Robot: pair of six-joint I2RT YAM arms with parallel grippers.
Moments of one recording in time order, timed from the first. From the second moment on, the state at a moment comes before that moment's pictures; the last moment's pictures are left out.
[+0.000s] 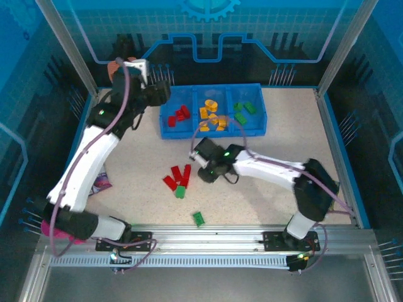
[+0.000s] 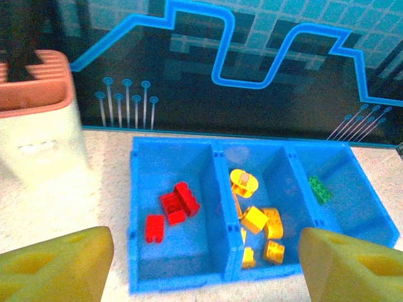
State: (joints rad) left arm -0.32 1.35 1.62 -0.69 -0.18 -0.32; right arm 0.87 1.62 1.21 -0.69 0.07 0.06
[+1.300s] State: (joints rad) left arm -0.32 0.99 1.41 -0.92 -0.16 -0.17; right arm 0.23 2.20 1.93 -0.65 0.11 -0.08
